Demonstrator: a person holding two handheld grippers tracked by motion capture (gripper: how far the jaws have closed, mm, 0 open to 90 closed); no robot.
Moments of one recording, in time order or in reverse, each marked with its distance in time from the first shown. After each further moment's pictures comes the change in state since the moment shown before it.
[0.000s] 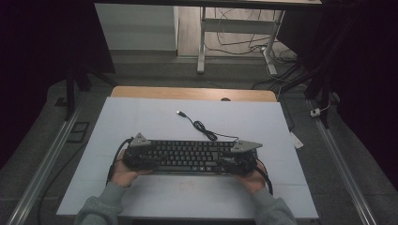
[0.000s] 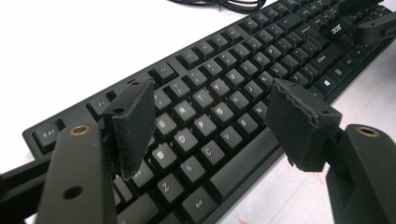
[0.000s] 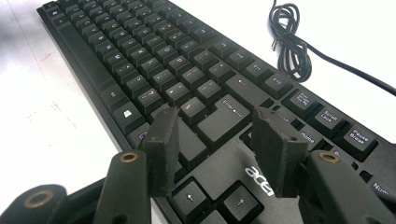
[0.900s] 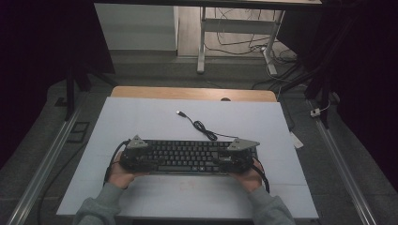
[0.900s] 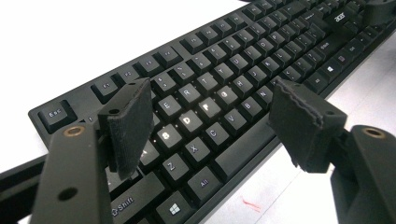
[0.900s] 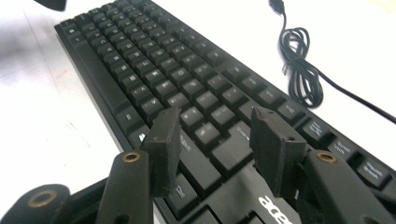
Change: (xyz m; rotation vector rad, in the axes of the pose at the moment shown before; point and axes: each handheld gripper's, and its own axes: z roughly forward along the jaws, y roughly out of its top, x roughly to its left) left arm 0.003 -0.006 -0.002 0.021 0.000 0.000; right arm 0.008 0.014 0.003 -0.038 0.023 -0.020
